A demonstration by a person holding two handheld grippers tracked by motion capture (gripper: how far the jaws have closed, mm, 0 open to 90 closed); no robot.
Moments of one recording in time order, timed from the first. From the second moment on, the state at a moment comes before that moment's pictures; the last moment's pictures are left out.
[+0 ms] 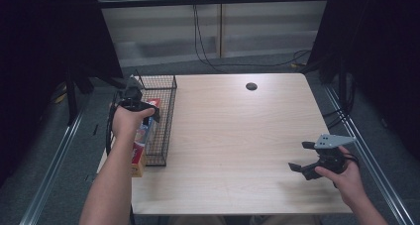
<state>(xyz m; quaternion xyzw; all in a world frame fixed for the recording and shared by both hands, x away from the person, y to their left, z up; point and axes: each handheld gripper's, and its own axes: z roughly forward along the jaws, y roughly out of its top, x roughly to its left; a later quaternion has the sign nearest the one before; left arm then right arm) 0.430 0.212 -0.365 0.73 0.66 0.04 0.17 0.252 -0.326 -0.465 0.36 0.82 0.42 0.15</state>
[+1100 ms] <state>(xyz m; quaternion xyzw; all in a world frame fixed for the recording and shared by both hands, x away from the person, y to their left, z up) 0.420 0.148 -0.344 0.80 0.56 0.02 0.24 0.253 -0.324 -0.466 0.36 0.82 0.42 0.15</state>
